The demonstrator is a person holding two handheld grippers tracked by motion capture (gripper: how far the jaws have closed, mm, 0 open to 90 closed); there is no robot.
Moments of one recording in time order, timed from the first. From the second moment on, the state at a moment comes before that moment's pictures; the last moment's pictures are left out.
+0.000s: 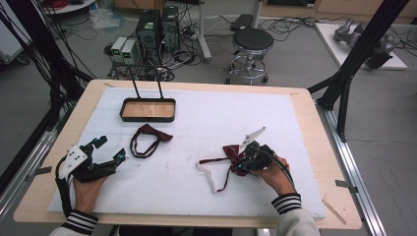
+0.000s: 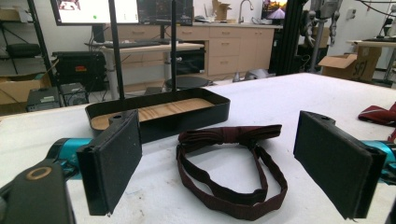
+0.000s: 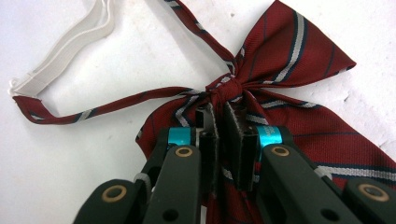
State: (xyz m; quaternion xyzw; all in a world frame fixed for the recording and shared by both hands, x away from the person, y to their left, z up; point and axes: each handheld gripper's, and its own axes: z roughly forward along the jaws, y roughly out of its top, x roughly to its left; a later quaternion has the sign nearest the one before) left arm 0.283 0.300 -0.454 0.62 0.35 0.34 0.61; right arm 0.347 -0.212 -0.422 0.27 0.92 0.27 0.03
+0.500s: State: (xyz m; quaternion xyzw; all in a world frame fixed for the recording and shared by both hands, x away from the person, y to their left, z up) left arm 0.283 0.300 -0.454 0.62 0.35 0.34 0.61; right arm 0.338 -0.211 -0.411 0.25 0.89 0.37 0.04
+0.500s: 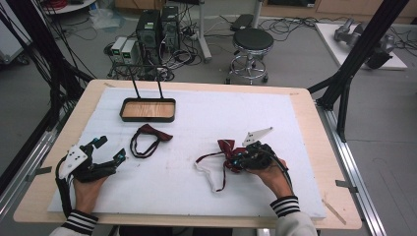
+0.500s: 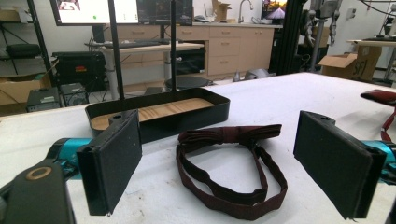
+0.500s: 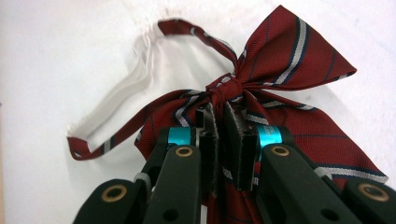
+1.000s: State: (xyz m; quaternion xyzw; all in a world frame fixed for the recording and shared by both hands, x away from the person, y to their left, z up) left arm 0.283 0.299 -0.453 0.62 0.35 0.34 0.61; right arm 0.329 -0.193 -0.403 0.21 0.84 0.50 0.05
